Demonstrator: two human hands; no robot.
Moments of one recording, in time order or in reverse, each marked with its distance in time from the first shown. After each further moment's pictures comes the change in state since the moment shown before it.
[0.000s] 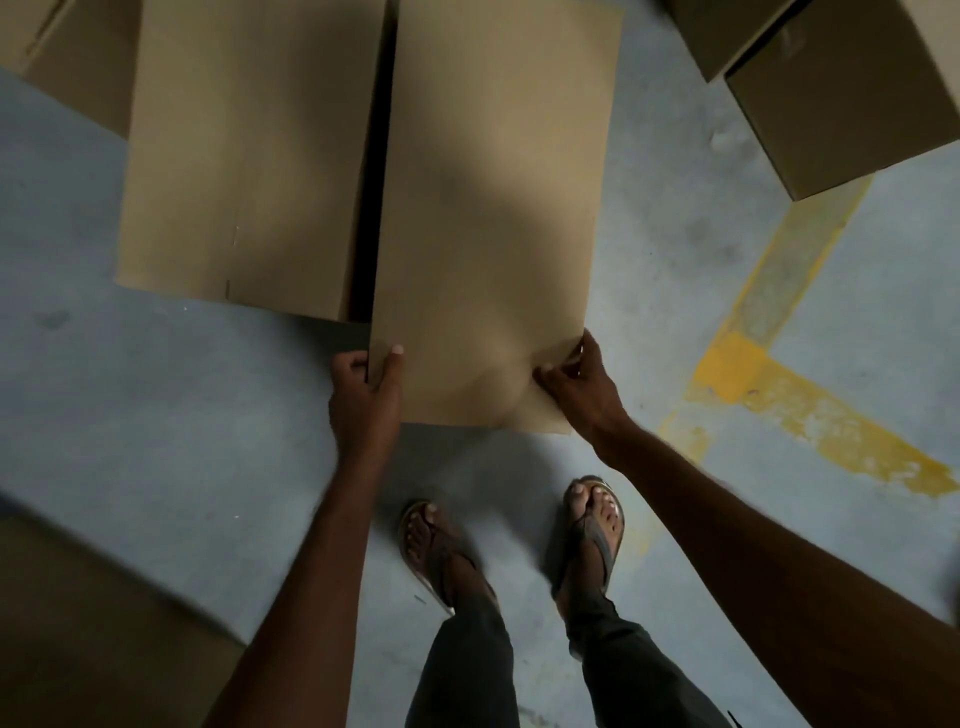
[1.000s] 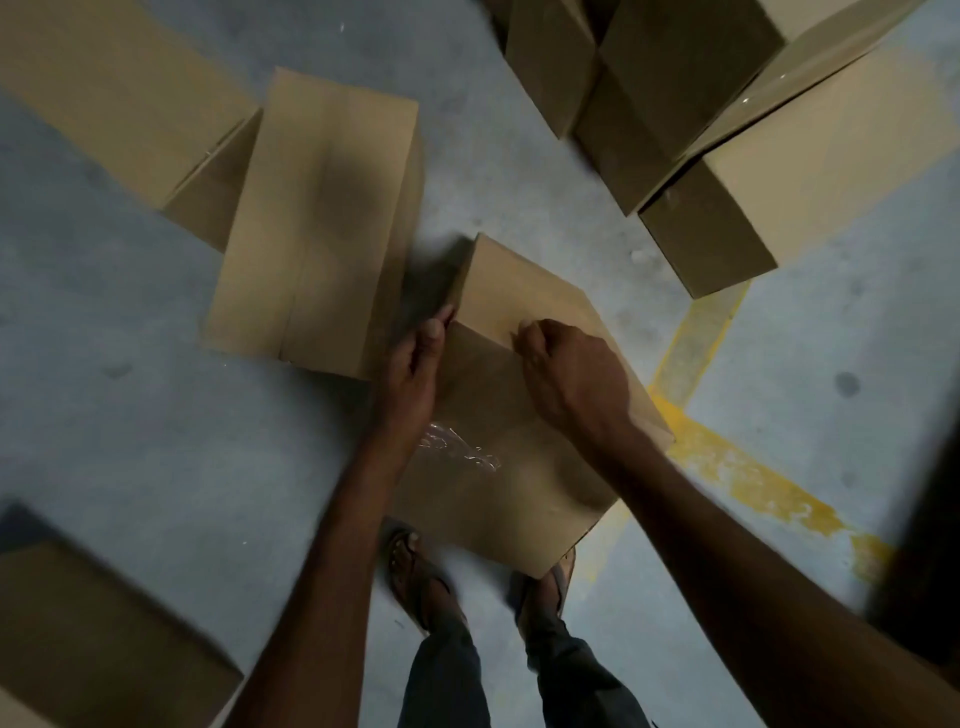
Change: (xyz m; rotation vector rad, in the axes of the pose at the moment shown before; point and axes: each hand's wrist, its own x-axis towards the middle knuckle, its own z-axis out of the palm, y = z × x) left_hand -0.132 0.186 -0.088 -0.332 -0.396 0.357; right_hand -0.165 -0.167 -0.093 -0.519 0.384 -0.464
